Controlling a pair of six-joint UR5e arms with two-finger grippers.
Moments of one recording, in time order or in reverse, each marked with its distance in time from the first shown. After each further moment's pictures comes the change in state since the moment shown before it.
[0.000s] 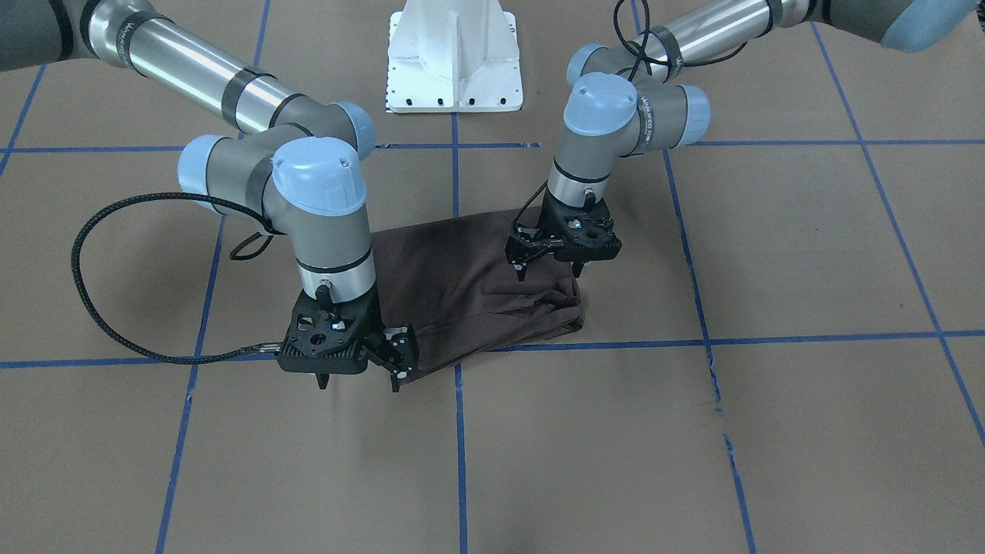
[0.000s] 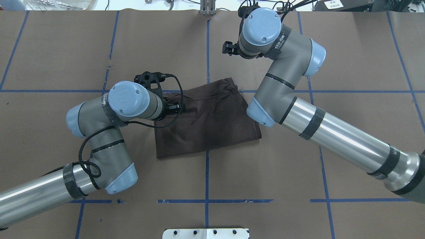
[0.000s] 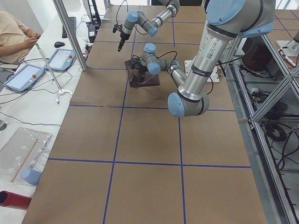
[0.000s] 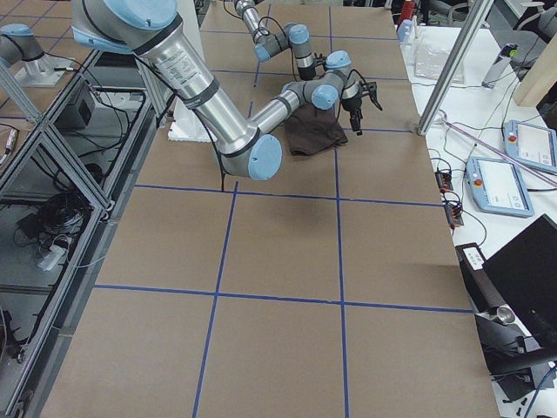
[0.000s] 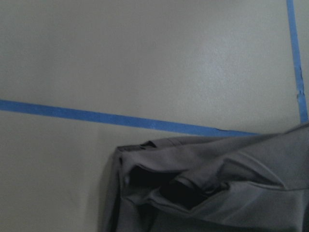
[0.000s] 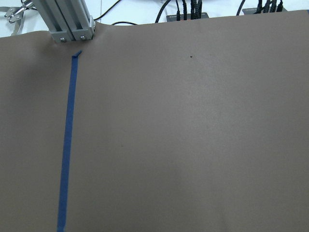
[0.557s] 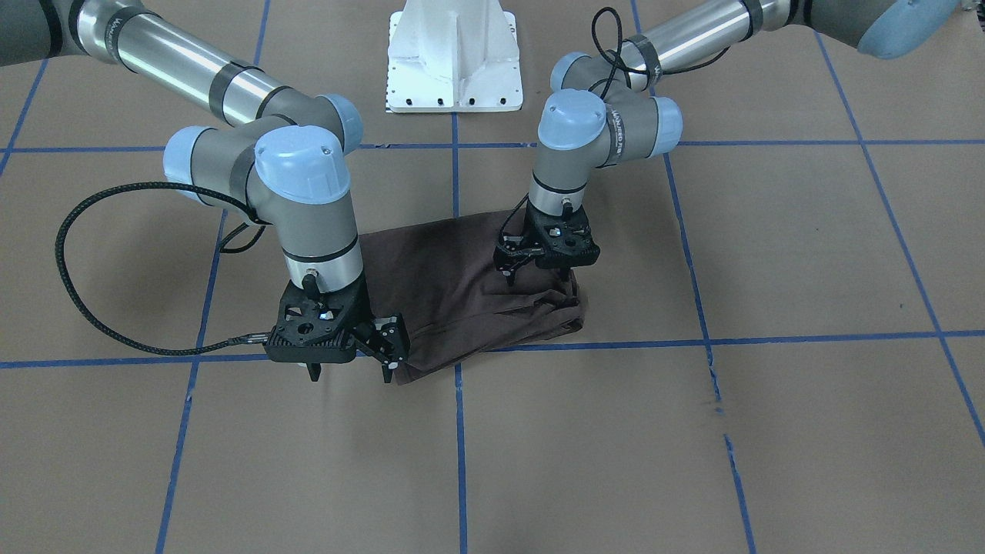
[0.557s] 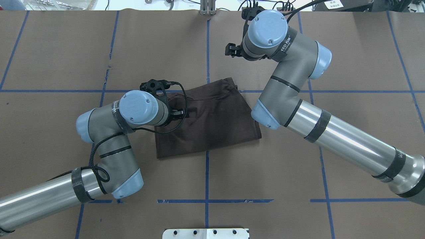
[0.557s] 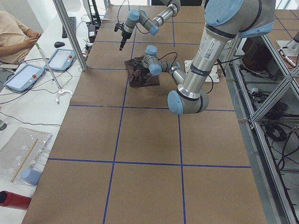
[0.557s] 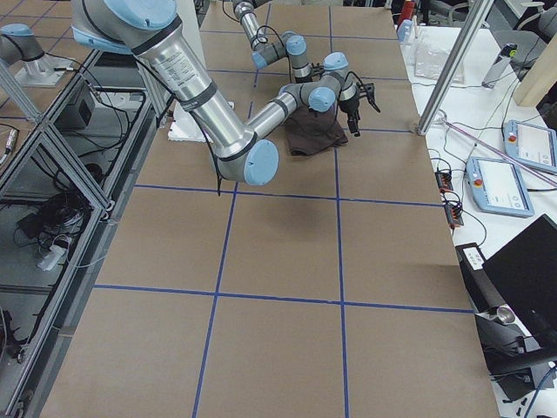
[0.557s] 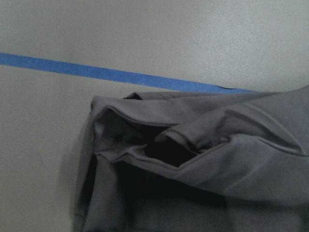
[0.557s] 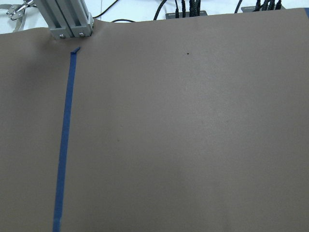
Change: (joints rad) left arm 0.012 -0.048 0.092 -0.002 0.038 -0.012; right arm 0.000 -0.019 0.024 0.000 0.004 -0.005
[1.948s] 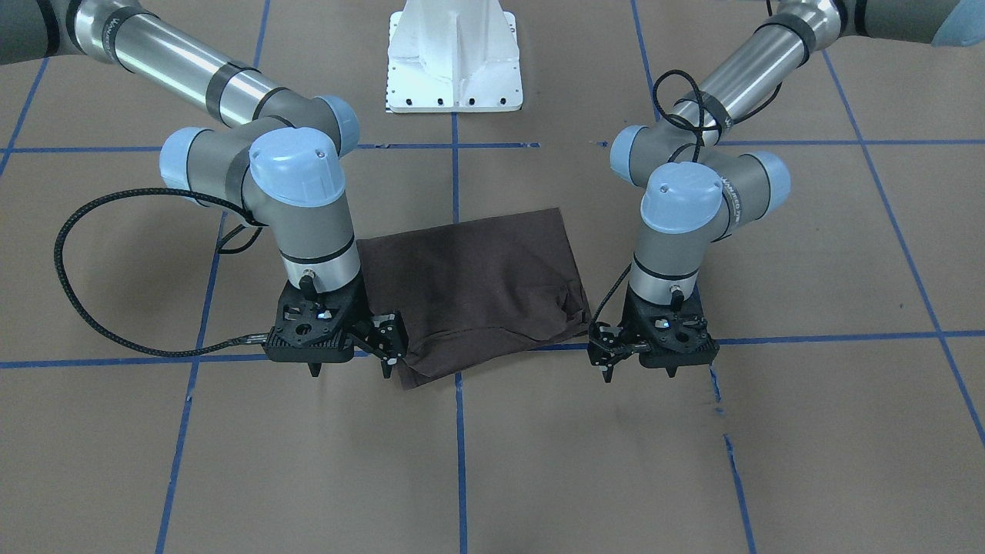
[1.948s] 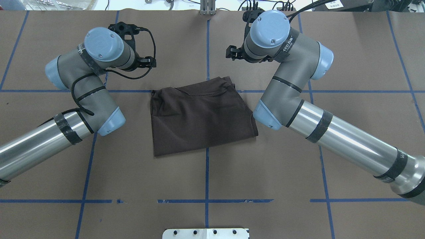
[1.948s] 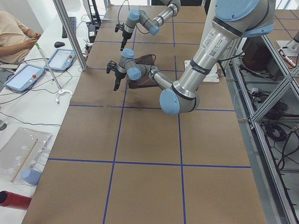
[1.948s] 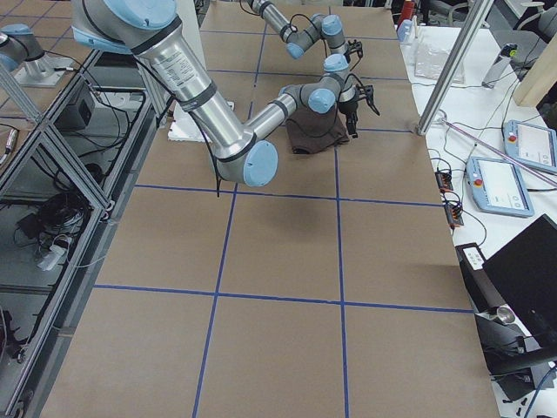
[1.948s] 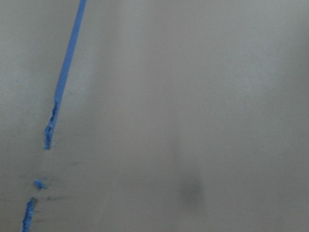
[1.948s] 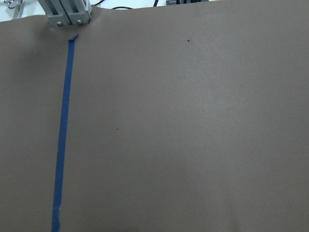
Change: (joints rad) left arm -0.256 -0.019 0.118 -0.065 -0.057 0.295; right arm 0.004 -0.010 0.004 0.000 0.048 0.000
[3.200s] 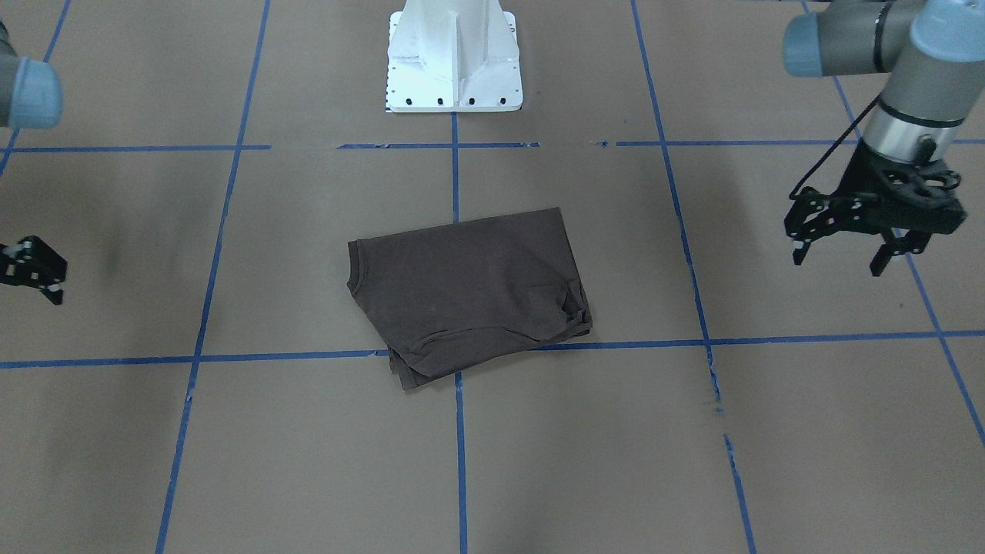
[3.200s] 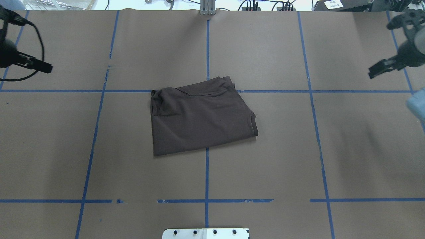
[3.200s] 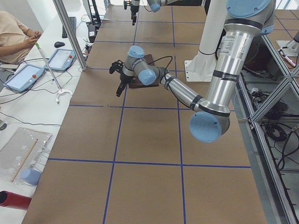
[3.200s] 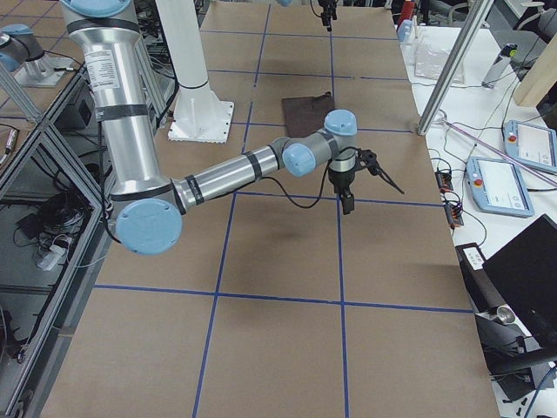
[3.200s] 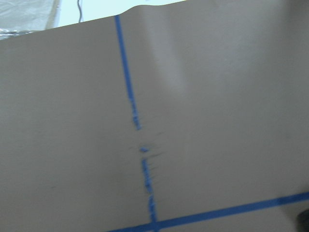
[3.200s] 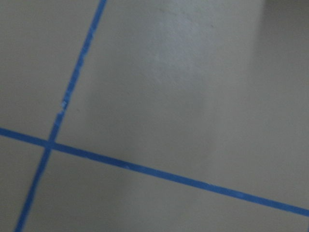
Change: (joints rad) left arm -0.336 0.536 -0.565 0.157 -0.283 0.614; right arm 0.465 -0.677 0.389 -0.143 0.430 -0.865
